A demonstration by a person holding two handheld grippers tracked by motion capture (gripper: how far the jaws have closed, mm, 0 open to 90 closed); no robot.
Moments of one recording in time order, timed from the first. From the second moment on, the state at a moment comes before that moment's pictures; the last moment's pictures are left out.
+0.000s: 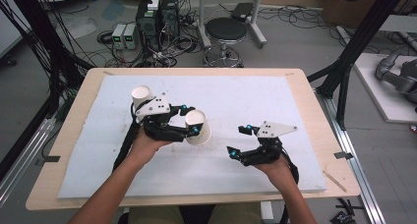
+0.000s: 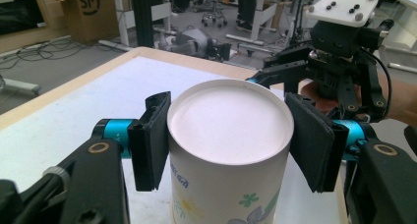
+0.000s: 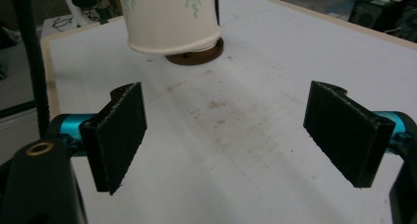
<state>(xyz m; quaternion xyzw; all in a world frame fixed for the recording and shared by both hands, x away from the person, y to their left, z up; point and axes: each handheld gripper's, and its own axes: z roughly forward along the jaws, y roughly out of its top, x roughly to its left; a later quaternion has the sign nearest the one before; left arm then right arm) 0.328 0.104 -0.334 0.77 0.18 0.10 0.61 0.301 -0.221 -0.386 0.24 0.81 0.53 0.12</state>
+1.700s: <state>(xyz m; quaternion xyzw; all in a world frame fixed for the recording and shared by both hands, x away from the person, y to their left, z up) 0.323 0.089 -0.345 0.81 0.14 0.02 0.57 0.328 -0.166 -0.372 0.10 0.89 0.45 0.04</state>
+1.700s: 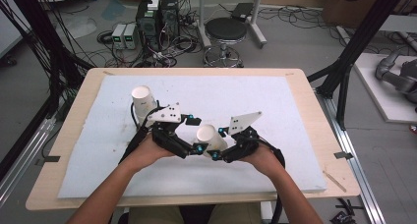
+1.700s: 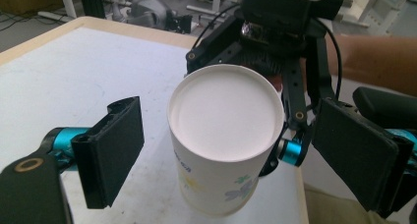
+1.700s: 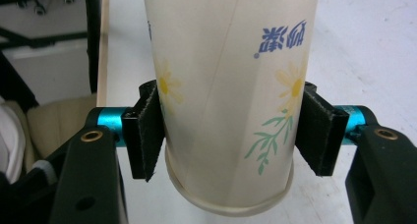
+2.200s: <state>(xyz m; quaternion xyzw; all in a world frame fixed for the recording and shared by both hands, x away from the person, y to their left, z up) 0.328 0.086 -0.345 0.85 0.12 0.00 0.52 0.329 -0.143 -0.350 0.04 0.94 0.33 0.05</state>
